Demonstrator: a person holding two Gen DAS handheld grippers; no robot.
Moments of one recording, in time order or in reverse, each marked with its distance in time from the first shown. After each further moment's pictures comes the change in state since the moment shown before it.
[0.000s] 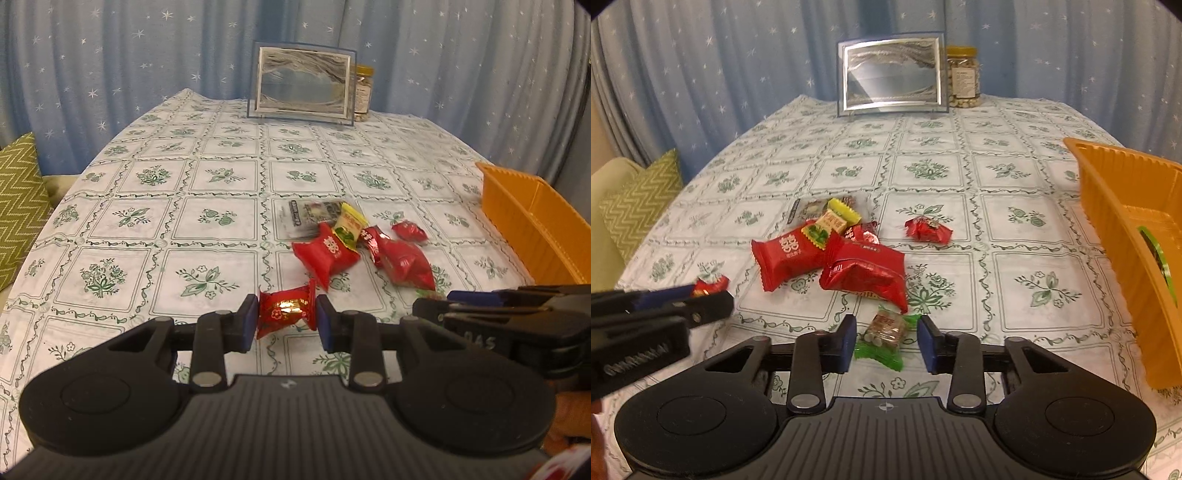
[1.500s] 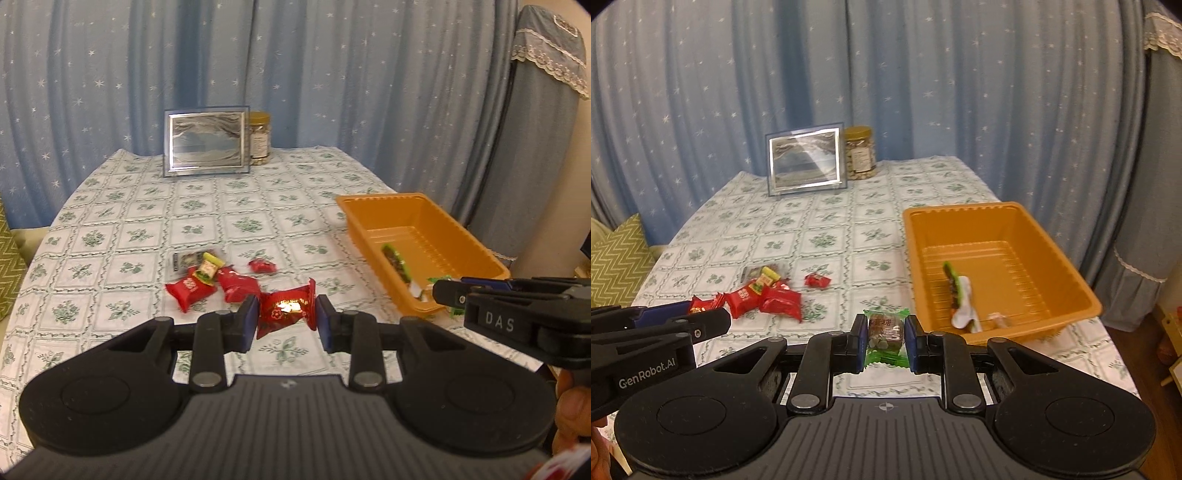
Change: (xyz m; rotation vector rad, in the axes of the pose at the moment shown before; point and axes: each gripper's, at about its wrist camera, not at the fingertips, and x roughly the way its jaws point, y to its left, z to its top) left arm -0.133 -0.126 0.014 0.118 -0.078 -0.140; right arm -0.209 -0.062 -0.016 0.129 -0.170 -0.175
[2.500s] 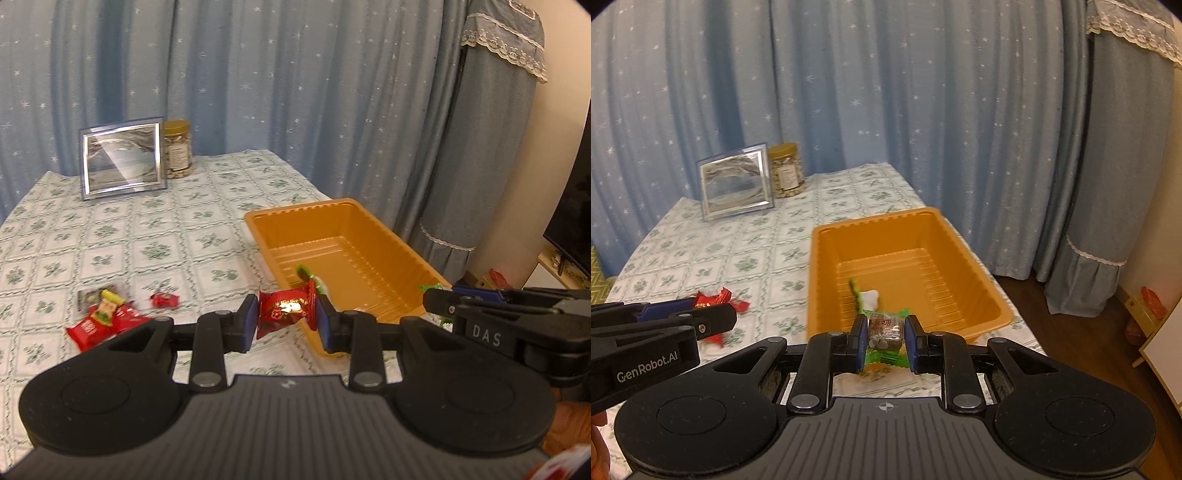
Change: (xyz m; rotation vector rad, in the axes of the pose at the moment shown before) left arm 0.053 -0.085 0.035 0.079 0.005 -0.151; right arm -0.003 -0.089 0.015 0.094 -0.020 -0.134
